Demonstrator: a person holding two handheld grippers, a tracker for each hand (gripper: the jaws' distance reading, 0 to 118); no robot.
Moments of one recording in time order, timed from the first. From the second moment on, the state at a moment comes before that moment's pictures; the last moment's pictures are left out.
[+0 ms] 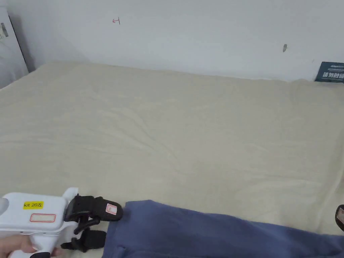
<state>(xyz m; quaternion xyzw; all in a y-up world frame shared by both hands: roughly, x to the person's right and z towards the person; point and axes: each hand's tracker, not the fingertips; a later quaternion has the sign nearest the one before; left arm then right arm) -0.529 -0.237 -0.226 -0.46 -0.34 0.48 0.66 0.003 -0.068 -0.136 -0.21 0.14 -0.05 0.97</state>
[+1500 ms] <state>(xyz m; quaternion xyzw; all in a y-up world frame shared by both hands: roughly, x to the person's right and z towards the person) -0.272 -0.108 -0.264 -0.54 -0.30 0.10 0.78 0.062 -0.086 -0.126 -0.22 0.16 -0.12 0.95</state>
